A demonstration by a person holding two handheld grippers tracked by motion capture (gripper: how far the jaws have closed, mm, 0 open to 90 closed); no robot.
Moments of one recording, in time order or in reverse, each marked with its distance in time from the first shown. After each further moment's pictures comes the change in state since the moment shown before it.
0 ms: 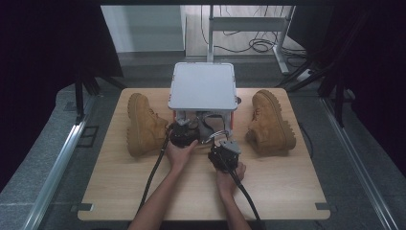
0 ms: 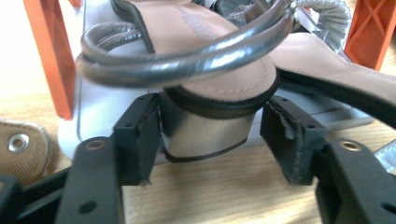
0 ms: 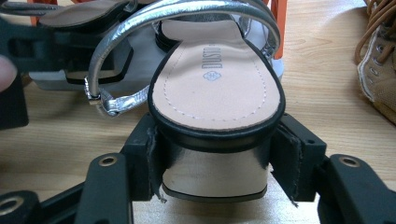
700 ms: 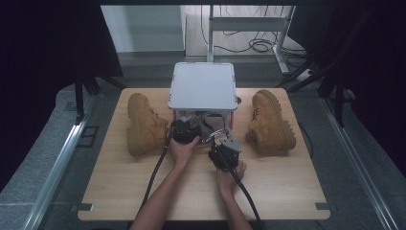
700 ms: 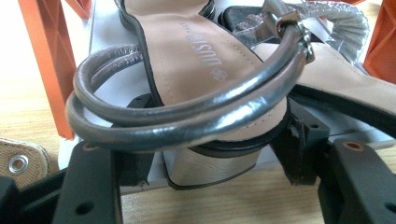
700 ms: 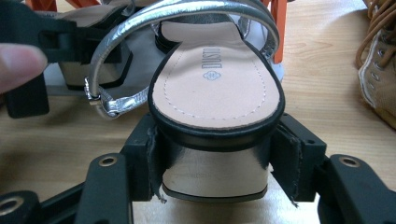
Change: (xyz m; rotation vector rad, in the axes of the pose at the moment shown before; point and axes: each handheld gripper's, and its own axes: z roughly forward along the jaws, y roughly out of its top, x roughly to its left) left arm -0.003 0.007 0.009 -0.009 0.050 -0.011; right arm -0.002 0.004 0.003 -0.003 0.005 0.007
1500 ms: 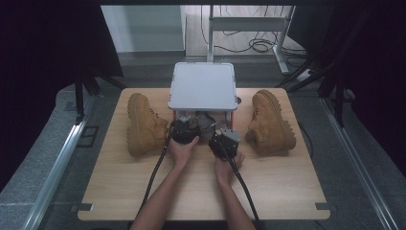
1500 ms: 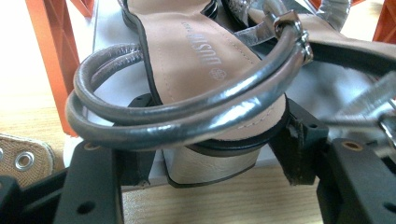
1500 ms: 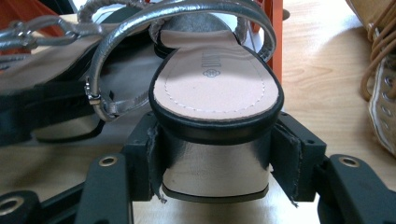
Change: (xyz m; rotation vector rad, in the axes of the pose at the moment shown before) left arm 0.001 0.000 -0.001 0.005 0.003 0.000; right arm -0.001 0.021 0.030 -0.035 -0.034 0.048
